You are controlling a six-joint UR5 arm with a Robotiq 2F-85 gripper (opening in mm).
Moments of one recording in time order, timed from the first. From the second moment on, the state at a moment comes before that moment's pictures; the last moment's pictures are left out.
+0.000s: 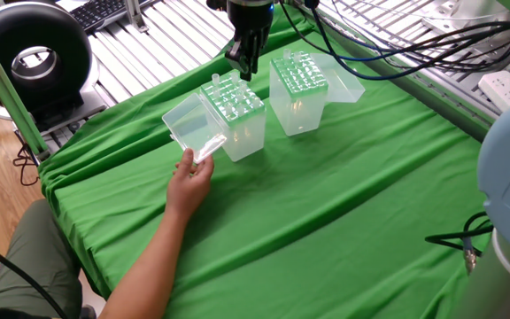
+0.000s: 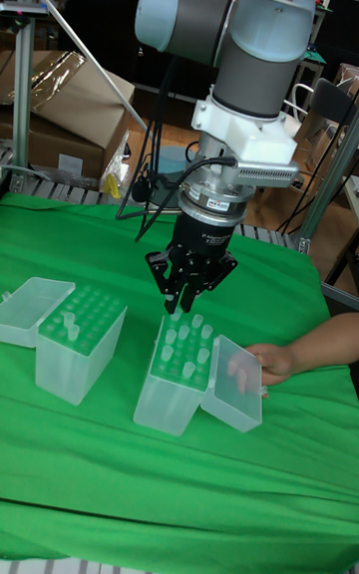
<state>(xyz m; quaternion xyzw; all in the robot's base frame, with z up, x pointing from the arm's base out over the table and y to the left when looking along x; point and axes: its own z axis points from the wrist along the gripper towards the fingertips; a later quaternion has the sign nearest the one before) 0.587 0.013 0.183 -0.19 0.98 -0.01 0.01</state>
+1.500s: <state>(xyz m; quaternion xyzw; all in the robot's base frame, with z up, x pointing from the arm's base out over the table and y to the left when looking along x) 0.602 -0.028 0.205 -0.23 0.97 -0.01 0.00</state>
